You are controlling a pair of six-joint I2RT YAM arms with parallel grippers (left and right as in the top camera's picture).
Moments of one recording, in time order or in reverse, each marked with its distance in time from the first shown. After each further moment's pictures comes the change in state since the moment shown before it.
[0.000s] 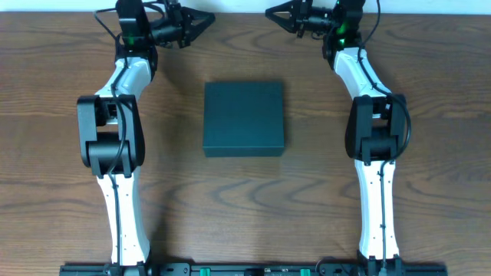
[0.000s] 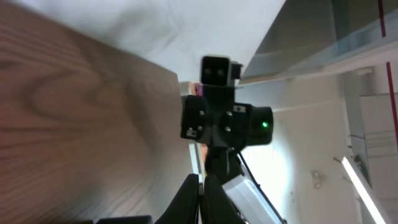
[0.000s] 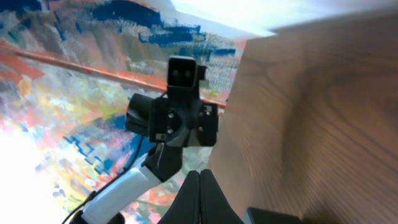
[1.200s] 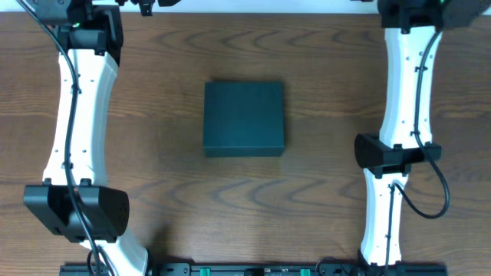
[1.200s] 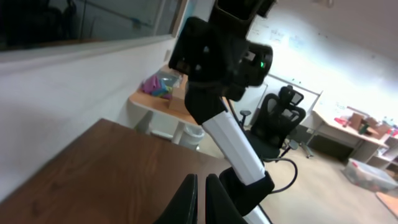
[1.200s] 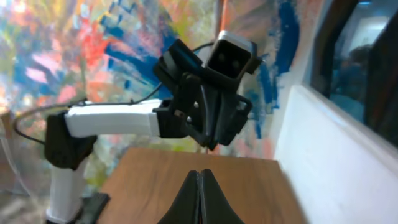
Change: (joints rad) left arm -0.040 -0.555 0.179 0.183 0.275 0.087; right arm 0.017 -0.257 0.798 0.119 -0.191 -0.135
